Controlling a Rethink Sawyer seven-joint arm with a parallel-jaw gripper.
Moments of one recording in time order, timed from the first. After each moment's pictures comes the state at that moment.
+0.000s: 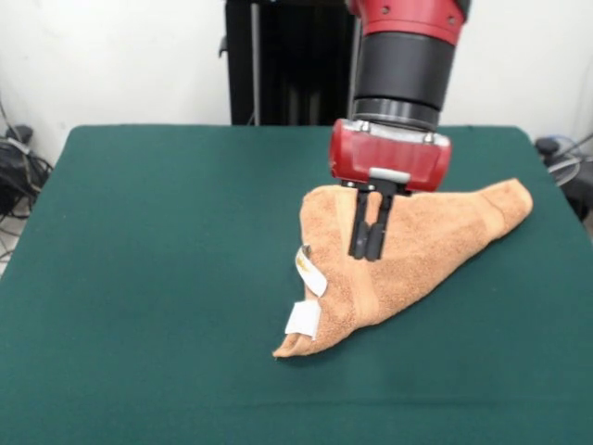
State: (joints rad) arm -0.09 -0.58 -0.09 1.73 0.00 -0.20 1.58
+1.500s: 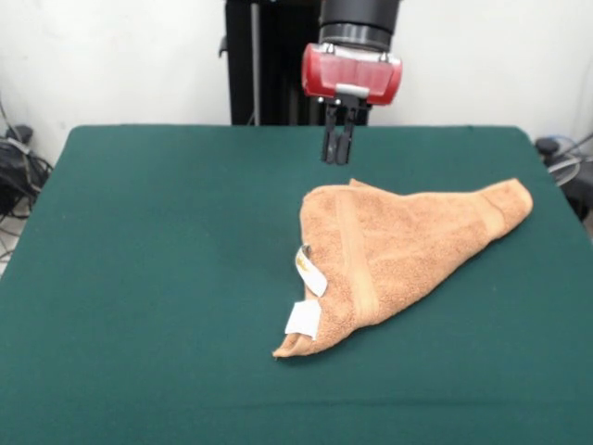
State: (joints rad) arm -0.22 -0.74 -0.05 2.13 -0.16 -0.39 1.58
